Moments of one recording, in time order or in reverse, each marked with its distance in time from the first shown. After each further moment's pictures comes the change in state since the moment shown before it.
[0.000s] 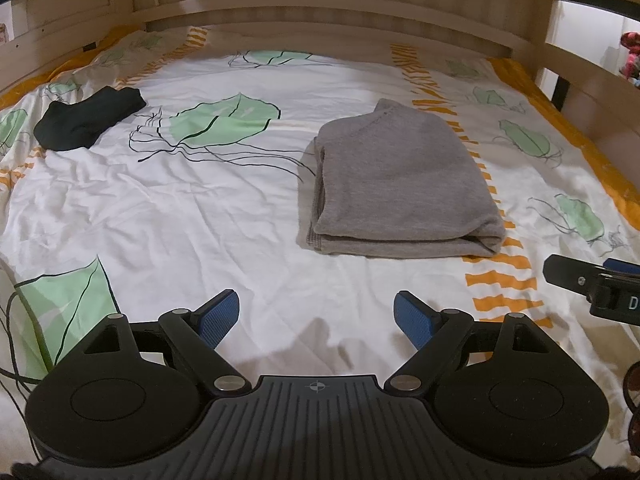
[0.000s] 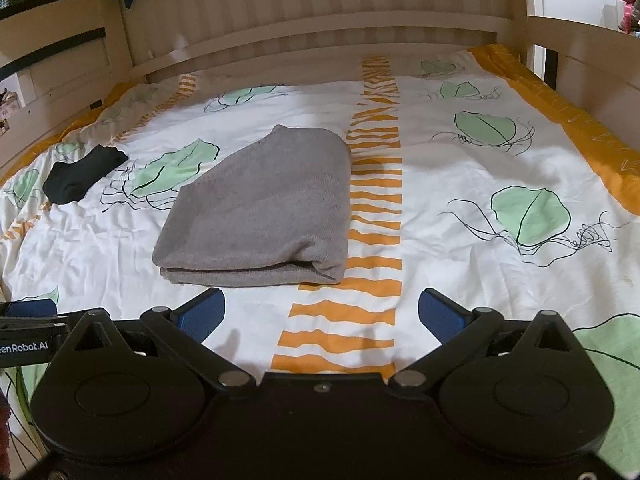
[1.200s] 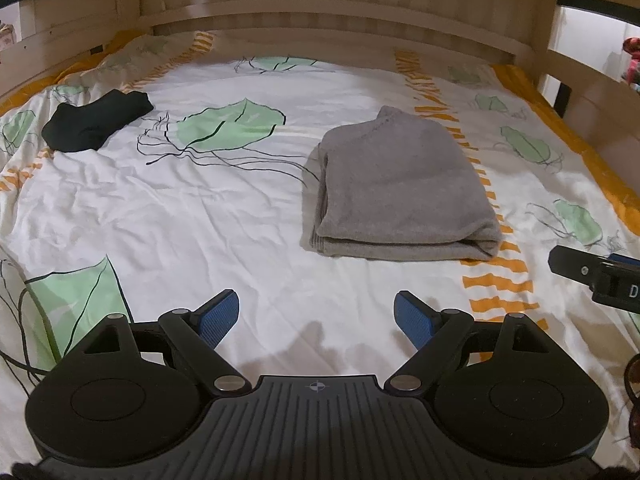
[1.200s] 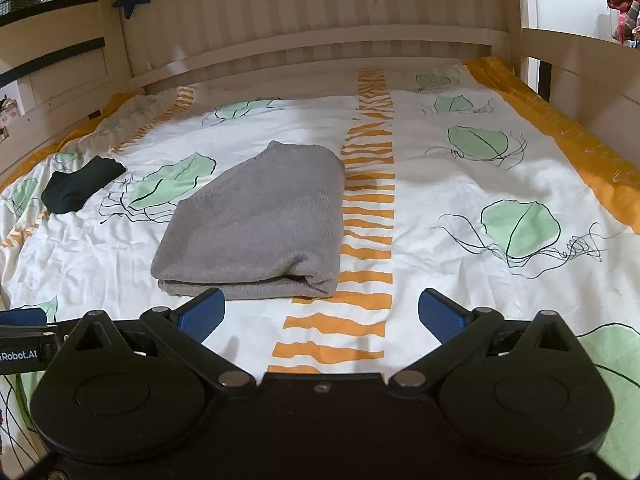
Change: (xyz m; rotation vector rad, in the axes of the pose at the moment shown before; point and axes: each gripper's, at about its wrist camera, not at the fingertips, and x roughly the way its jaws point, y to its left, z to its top) left arm -0.010 0.002 -0.002 -0.006 -0.017 0.011; right arm -0.008 -0.004 0.002 0.000 -0.041 -0.010
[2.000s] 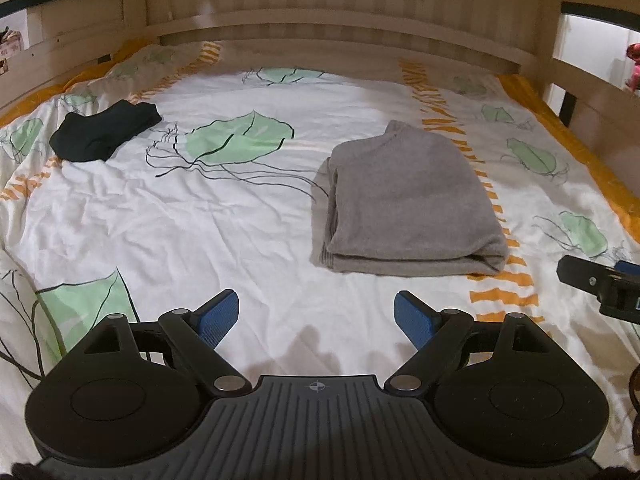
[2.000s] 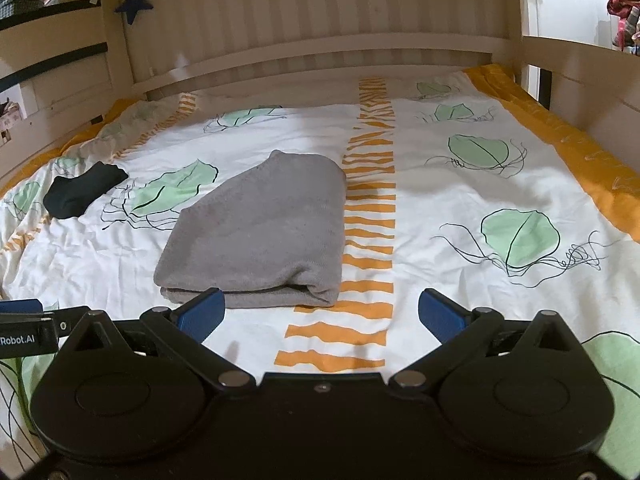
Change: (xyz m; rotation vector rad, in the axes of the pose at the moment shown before) left arm -0.004 0.004 0.005 -0.004 -0.031 0.017; right arm -0.004 0.003 0.002 -0.006 -0.027 -0.001
